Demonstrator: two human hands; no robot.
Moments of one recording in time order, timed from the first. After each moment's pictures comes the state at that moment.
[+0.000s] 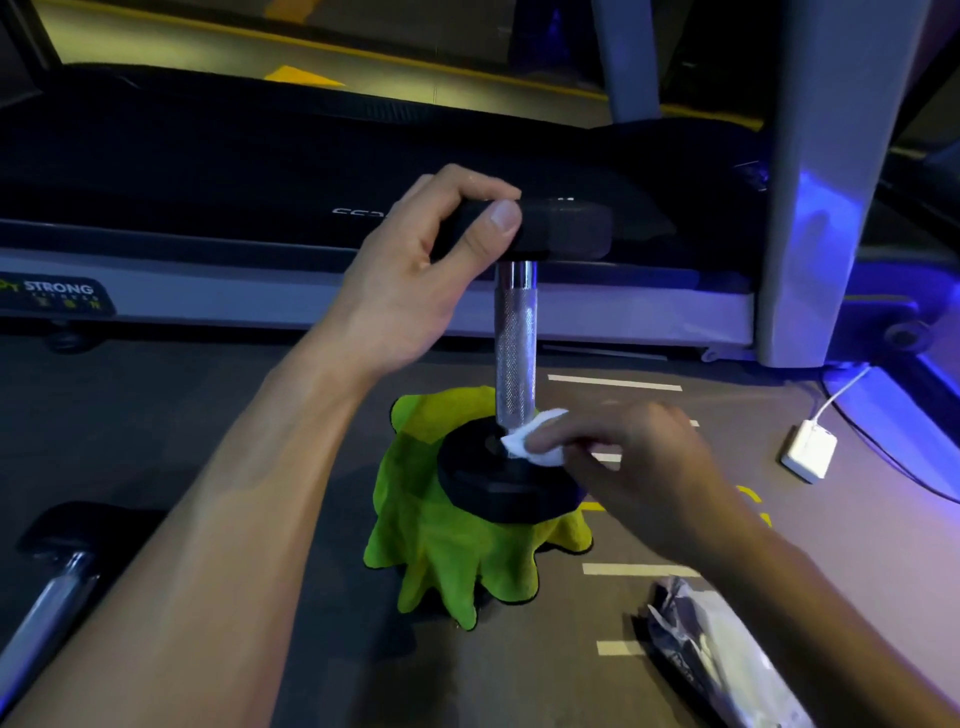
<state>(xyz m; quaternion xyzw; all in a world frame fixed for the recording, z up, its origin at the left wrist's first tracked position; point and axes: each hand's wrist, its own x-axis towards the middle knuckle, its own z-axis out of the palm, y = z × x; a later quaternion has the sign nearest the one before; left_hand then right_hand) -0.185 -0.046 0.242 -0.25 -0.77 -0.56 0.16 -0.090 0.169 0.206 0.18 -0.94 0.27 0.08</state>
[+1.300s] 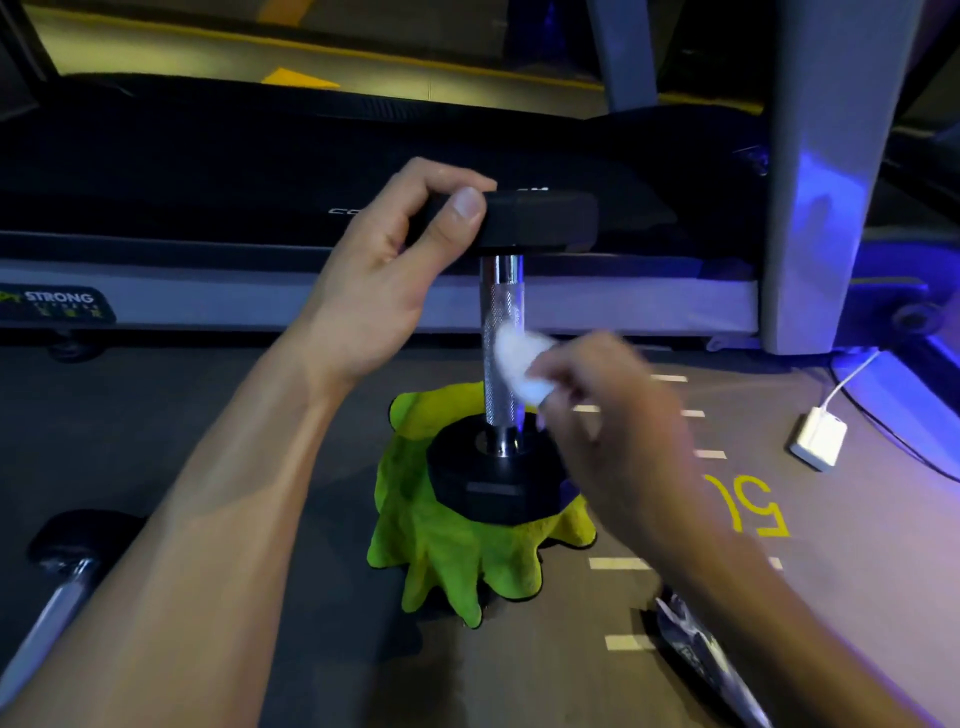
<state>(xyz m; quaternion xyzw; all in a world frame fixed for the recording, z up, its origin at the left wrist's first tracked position) -0.180 -0.050 0.240 -0.25 -0.73 -0.62 0.13 -0.094 0.150 0.196 0.18 -0.90 0.30 0.25</state>
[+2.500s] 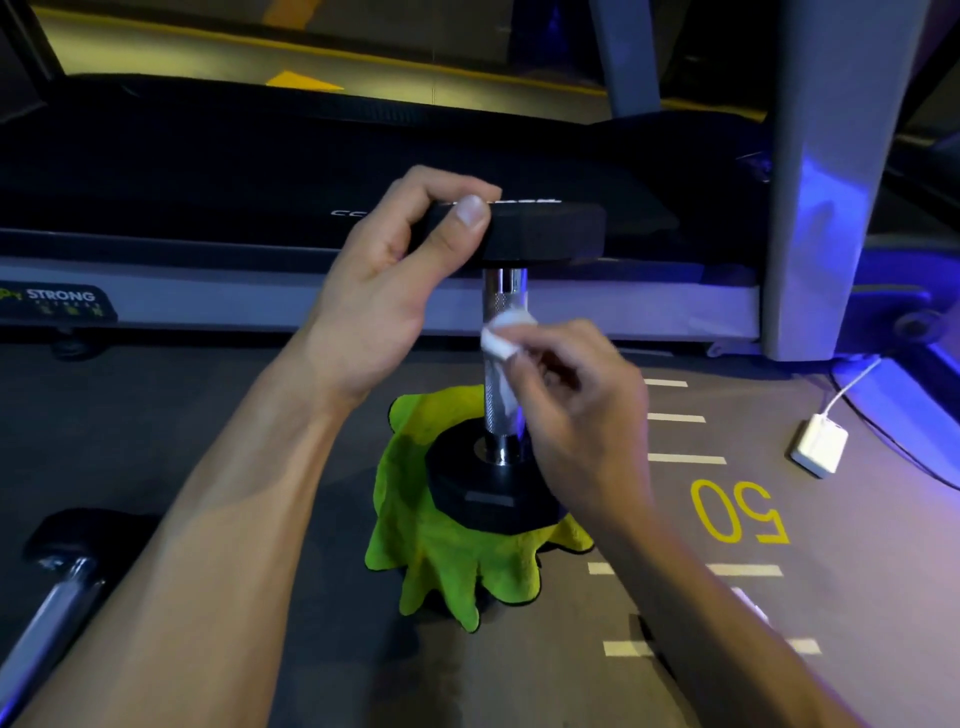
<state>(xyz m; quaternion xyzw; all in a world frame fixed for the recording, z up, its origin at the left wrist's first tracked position) -0.167 -0.047 0.242 -0.23 -0.71 -0.65 0.12 -0.117 0.118 0.186 0.13 -0.82 0.47 0.30</state>
